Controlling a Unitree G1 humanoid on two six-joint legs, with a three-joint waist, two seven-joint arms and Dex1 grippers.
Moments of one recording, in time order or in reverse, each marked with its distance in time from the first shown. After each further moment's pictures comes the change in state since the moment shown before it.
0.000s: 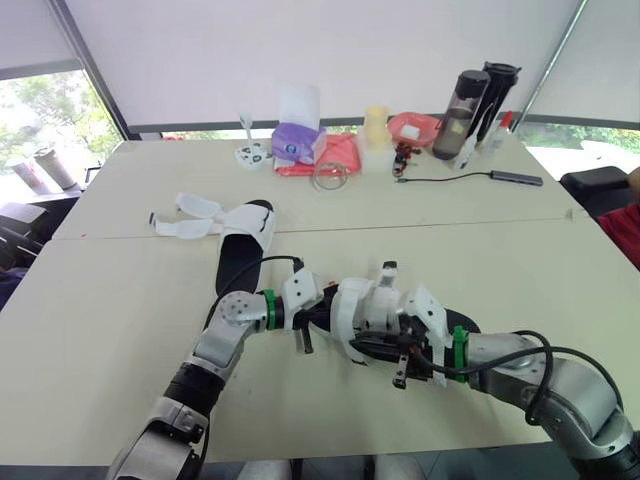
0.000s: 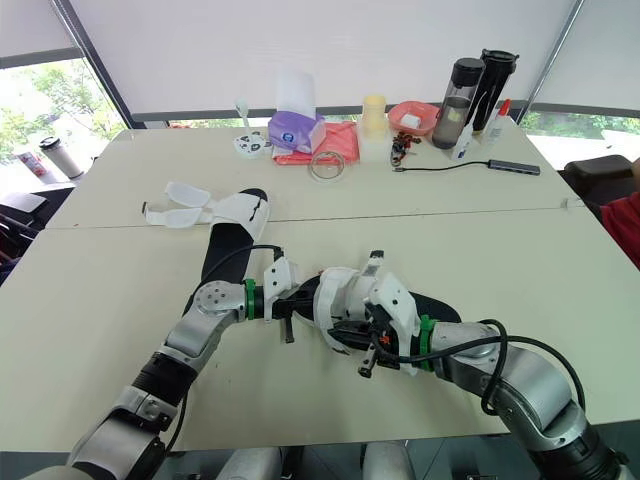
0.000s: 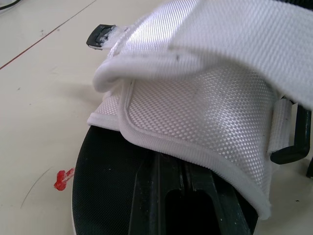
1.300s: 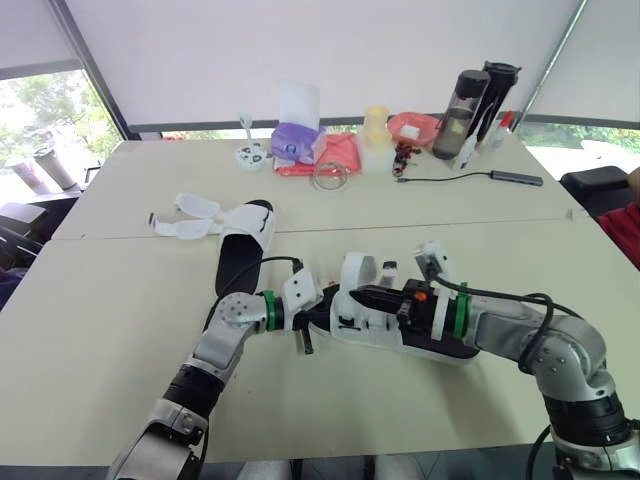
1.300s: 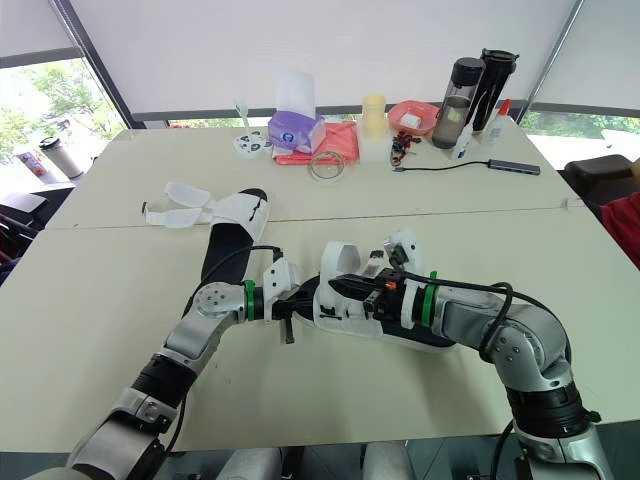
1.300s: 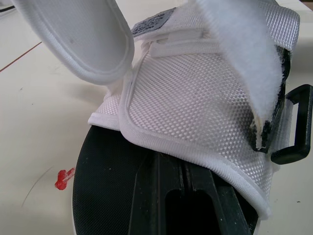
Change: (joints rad) left arm 0.011 -0.001 0.000 -0.007 0.000 -0.007 0.013; right arm -0.193 0.138 -0.219 0.215 0.313 0.217 -0.089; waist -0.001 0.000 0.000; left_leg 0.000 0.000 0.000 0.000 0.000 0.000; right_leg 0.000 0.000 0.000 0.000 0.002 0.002
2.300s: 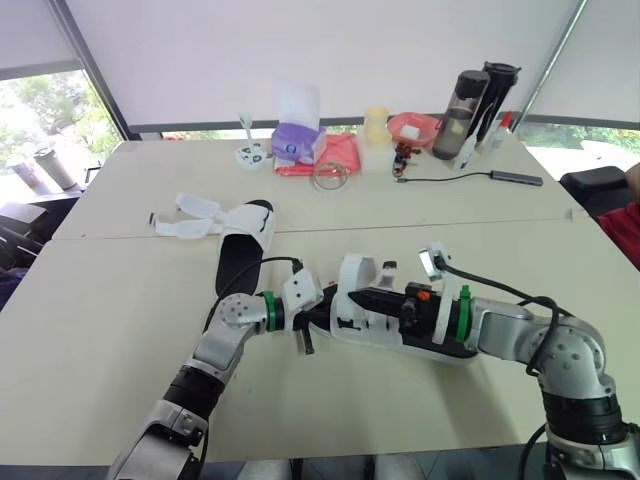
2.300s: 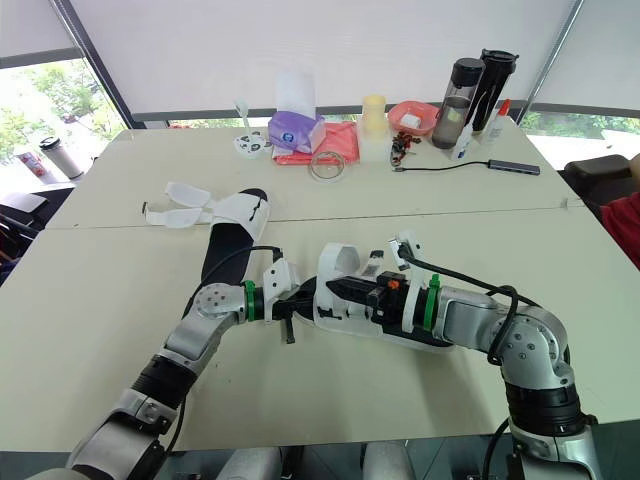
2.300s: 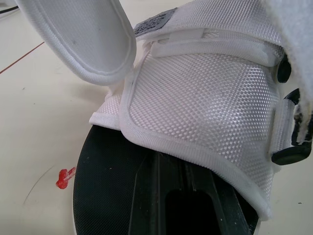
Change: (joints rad) left arm 0.003 -0.001 -0.002 0.006 0.000 -0.002 0.012; right arm -0.009 0.047 -0.065 0.041 0.188 0.110 -0.120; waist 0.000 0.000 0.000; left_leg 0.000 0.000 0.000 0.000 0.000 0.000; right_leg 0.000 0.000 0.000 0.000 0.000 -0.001
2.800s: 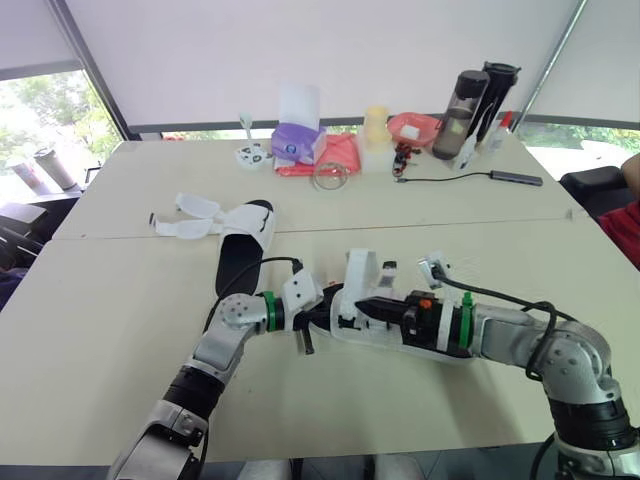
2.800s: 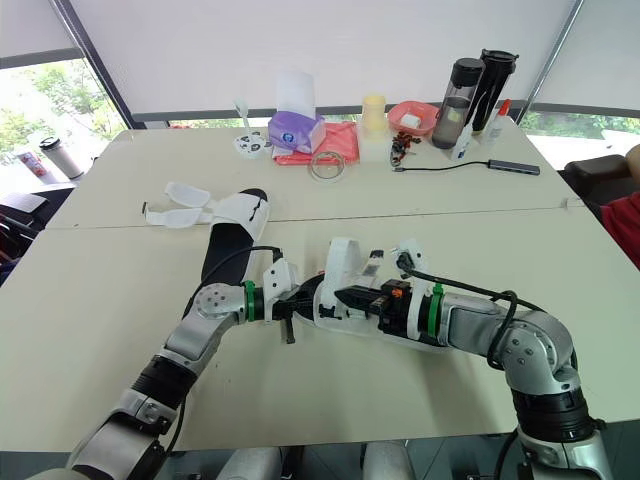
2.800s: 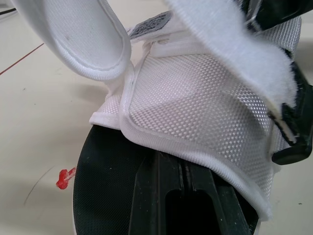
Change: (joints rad) left arm 0.001 -0.002 0.000 0.002 0.000 -0.006 0.003; right arm 0.033 -0.056 0.055 -0.001 -0.153 -0.060 0.075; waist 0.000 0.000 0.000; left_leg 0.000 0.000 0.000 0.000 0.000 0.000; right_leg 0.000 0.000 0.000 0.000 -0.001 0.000
